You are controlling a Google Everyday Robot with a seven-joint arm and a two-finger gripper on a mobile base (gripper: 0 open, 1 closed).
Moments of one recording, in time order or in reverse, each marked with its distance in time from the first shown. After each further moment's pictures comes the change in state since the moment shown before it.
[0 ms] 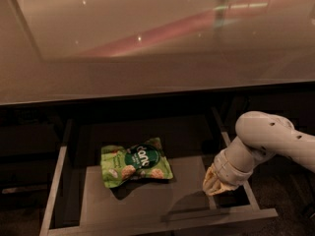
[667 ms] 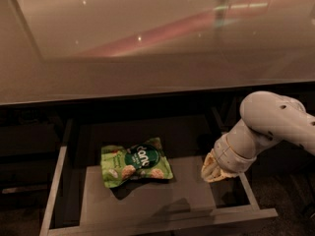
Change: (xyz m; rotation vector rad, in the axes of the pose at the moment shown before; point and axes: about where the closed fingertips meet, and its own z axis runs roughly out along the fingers) arm -0.030 -0.017 -0.055 0.066 0.014 -0.028
